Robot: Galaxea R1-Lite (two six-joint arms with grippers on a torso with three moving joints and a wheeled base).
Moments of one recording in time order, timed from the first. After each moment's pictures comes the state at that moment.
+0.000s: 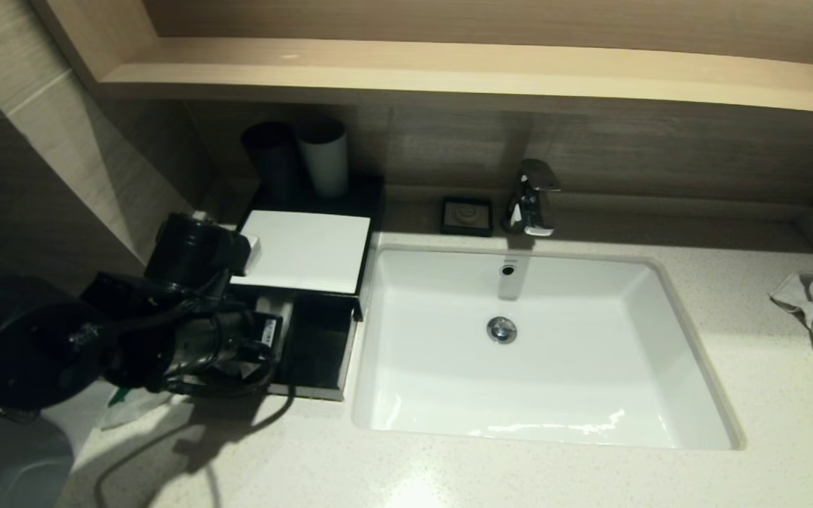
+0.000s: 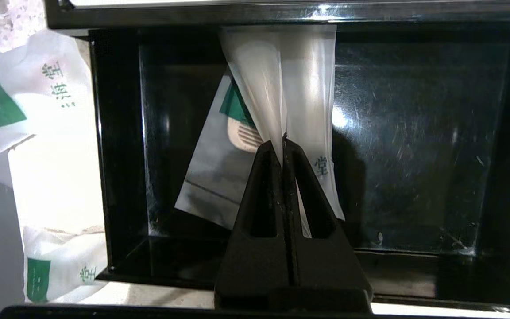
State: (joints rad) left arm -0.45 1.64 -0.93 -0.04 0.34 -0.13; right arm 0.00 0.00 0.00 0.00 0.00 -0.01
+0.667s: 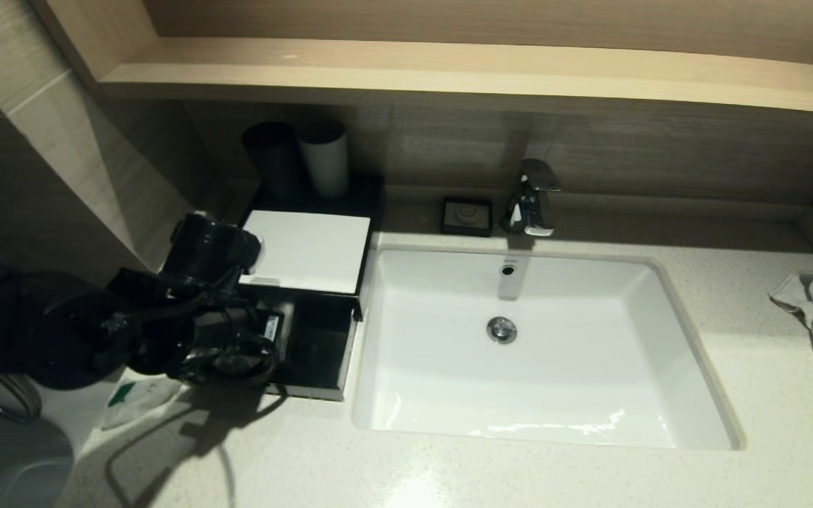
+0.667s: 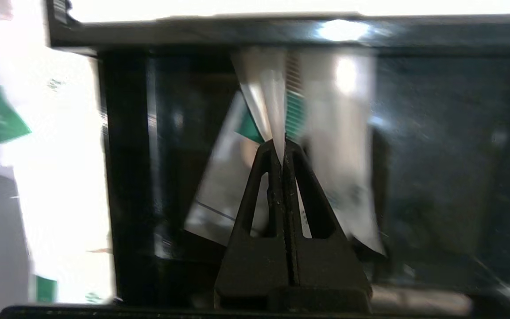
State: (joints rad) left arm -0.42 1.70 -0.97 -0.04 0.37 -0.11; right arm 0.00 0.00 0.00 0.00 0.00 -0.01
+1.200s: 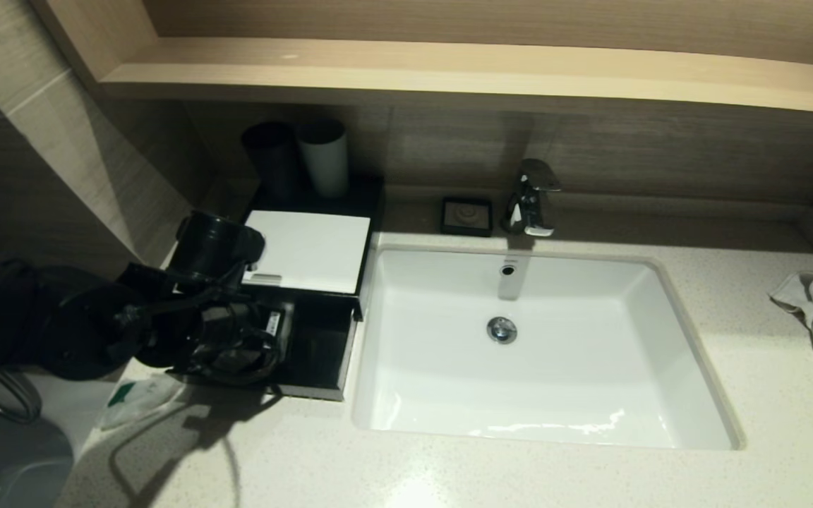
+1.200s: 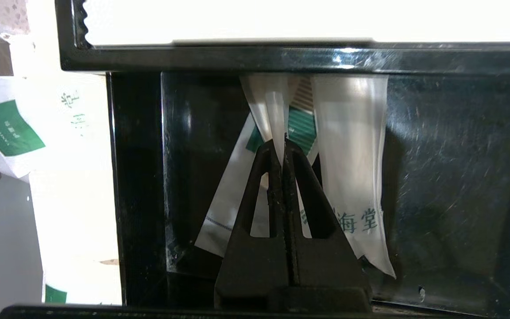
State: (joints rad) left arm -0.41 1.72 -1.00 -0.04 0.38 -0.10; right arm 0.00 0.00 0.00 0.00 0.00 -0.01
